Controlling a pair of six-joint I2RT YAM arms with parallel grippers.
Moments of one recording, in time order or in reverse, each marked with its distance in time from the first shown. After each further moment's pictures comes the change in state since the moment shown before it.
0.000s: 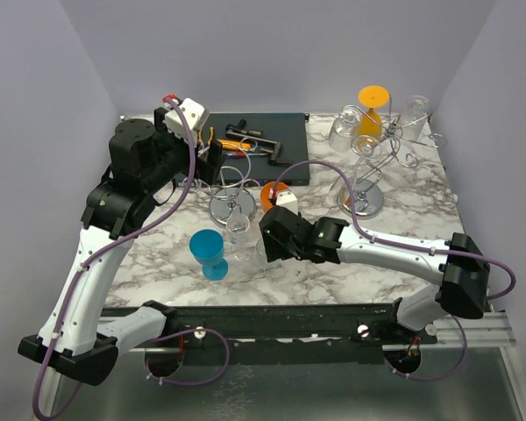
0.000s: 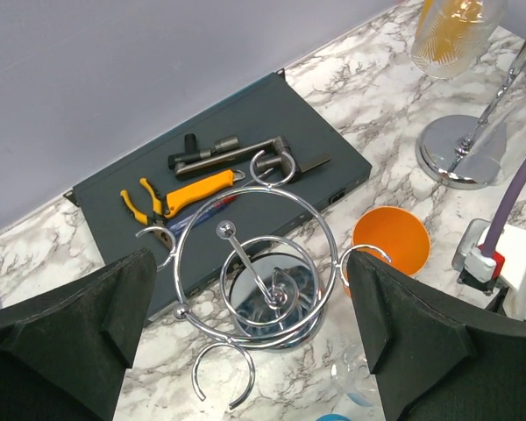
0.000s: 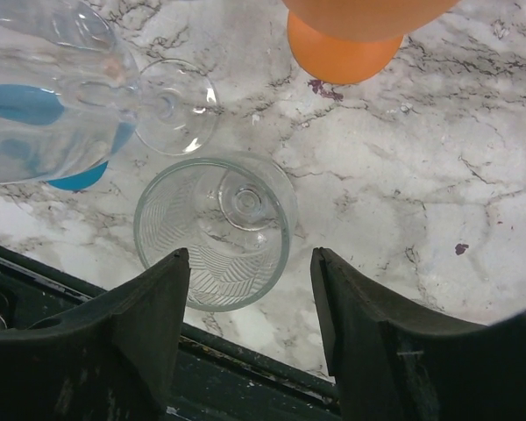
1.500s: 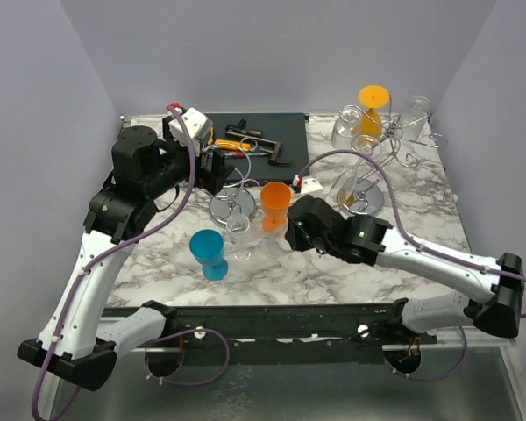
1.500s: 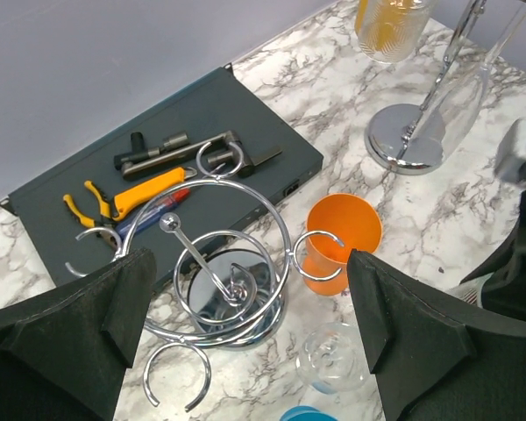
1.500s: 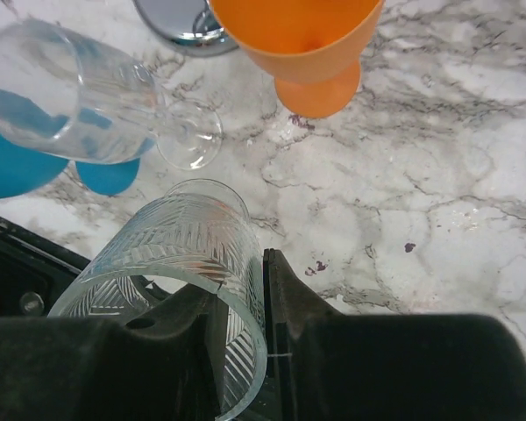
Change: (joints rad) left arm 0.000 -0.034 -0.067 0.021 0.115 -0.032; right arm -0.028 -0.189 -0.020 -0.043 0.002 -0.063
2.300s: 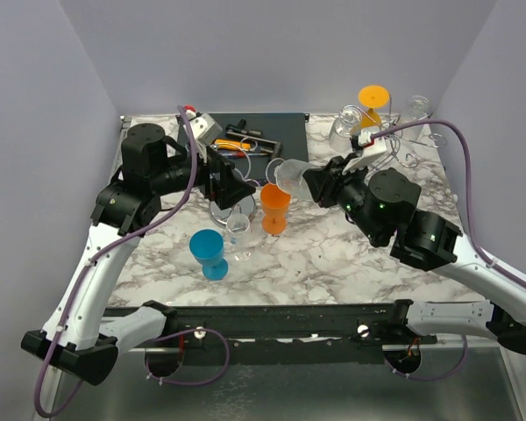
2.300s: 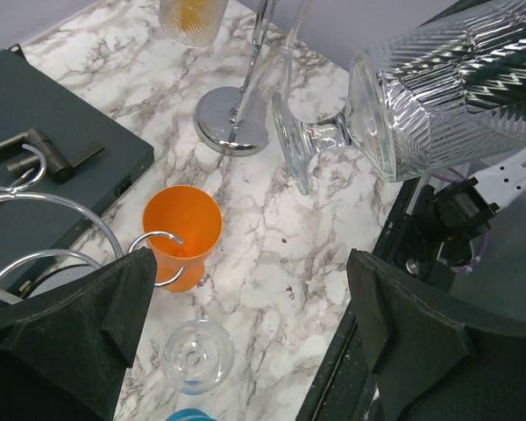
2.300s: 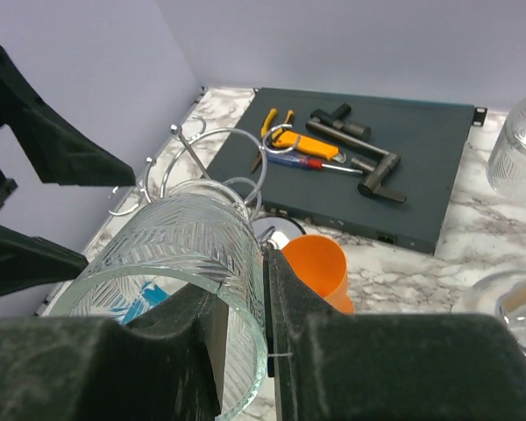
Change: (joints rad) left arm -0.002 0.024 -0.019 0.001 0.395 -0.189; right arm 0.000 -0.264 0.194 0.277 0.211 -0.297
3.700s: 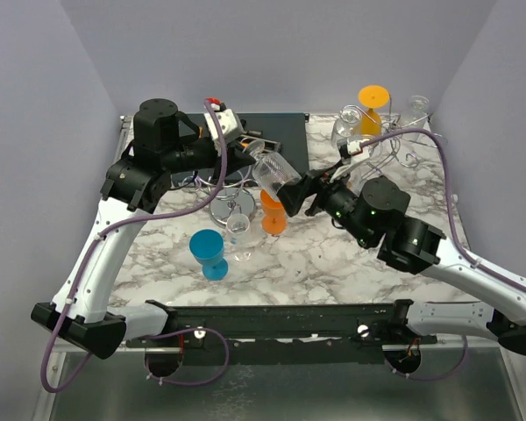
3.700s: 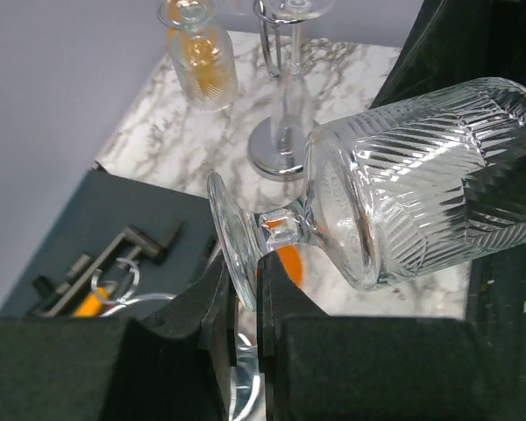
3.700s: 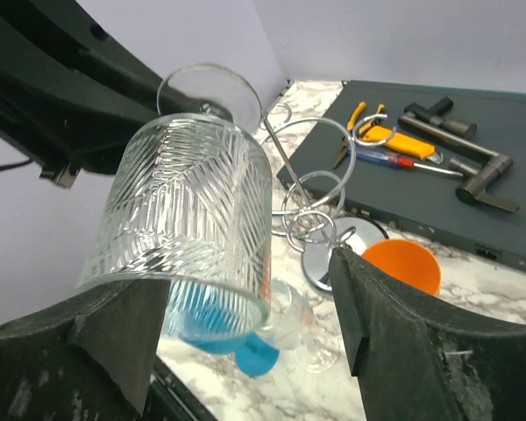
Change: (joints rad) left arm -0.035 0.175 0.193 -0.041 0.089 0.369; right arm -0.004 0.013 -0.137 0.253 -0.189 0.043
